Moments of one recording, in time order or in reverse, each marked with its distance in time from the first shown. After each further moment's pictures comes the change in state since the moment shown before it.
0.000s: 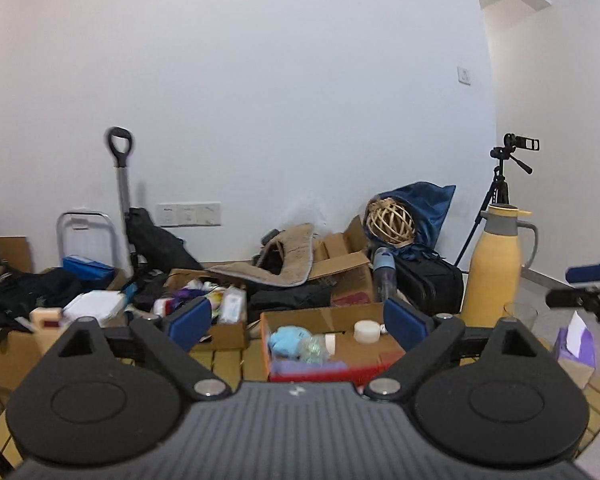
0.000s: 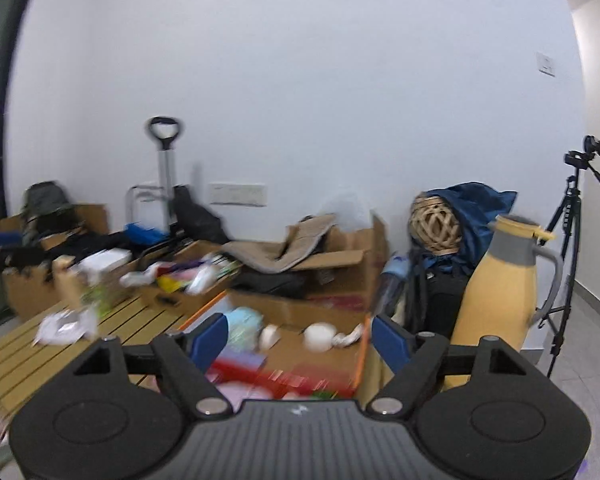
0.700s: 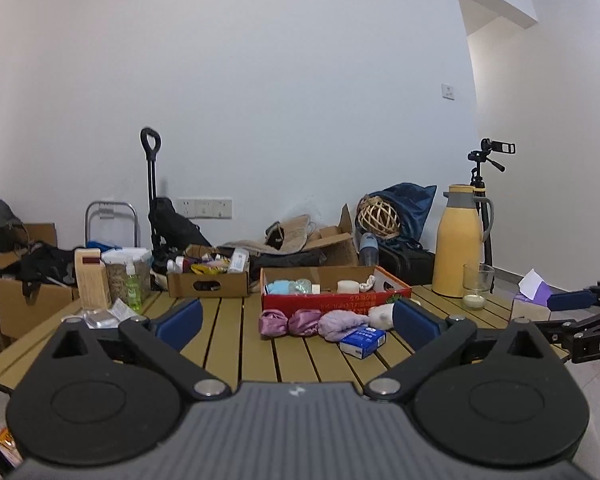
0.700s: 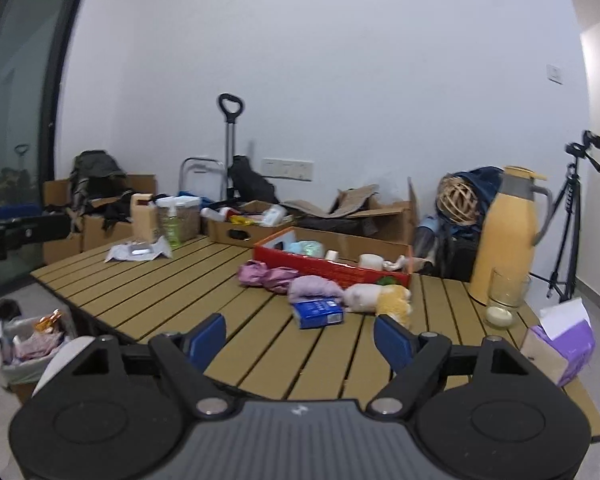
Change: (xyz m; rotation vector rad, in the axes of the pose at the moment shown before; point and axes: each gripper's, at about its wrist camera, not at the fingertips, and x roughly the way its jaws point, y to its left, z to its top) left arm -0.158 -0.034 -0.133 -0.033 -0.056 0.009; right arm -0.141 0.098 -0.164 -0.038 -0.018 0.028
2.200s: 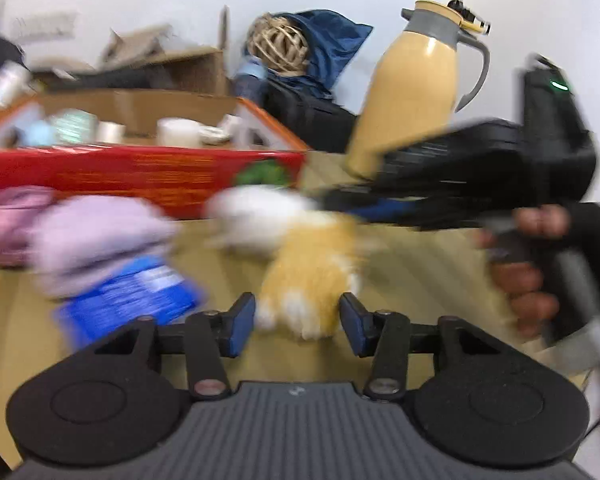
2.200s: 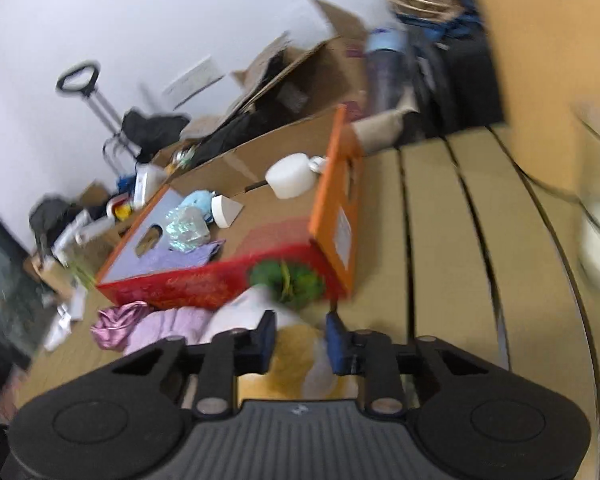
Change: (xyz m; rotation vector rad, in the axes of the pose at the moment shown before) left arm 0.376 -0.140 -0.074 -0.075 0.479 -0.308; right arm 0.375 -0.257 0.009 0.543 0.396 0.192
